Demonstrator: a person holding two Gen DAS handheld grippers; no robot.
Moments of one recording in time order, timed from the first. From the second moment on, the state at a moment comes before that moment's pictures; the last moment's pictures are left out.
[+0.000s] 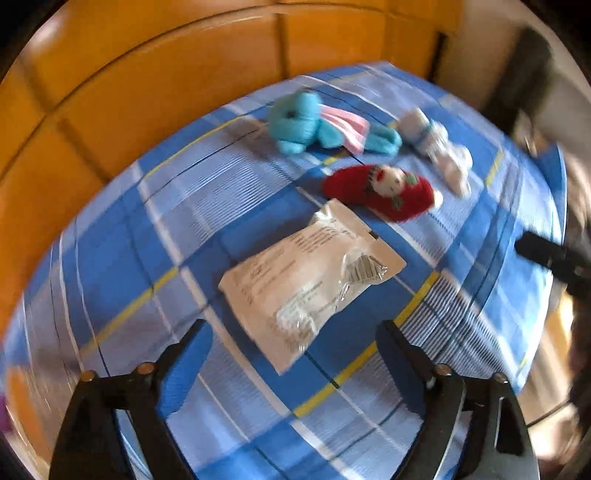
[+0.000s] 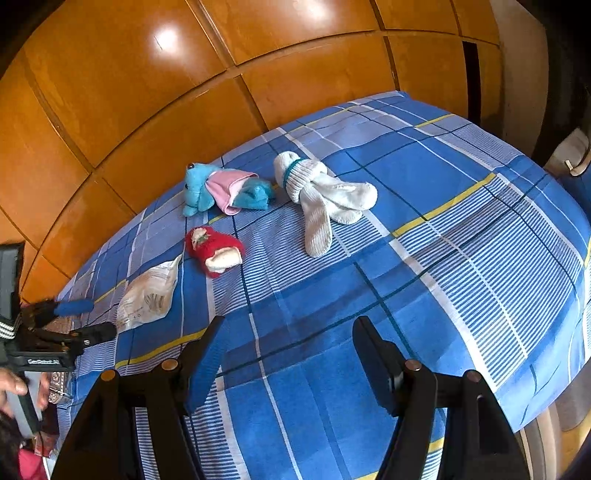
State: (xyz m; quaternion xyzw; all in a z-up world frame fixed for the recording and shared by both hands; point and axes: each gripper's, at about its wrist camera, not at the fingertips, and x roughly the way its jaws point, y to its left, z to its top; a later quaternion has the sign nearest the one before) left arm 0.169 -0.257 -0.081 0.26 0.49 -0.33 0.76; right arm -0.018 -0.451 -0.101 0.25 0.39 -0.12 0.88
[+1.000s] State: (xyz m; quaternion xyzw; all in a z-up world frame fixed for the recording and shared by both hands) left arm 0.202 -0.186 -0.103 0.12 0.52 -0.30 0.79; right arm 0.113 -0.418 -0.081 0.09 0.44 -0.01 0.90
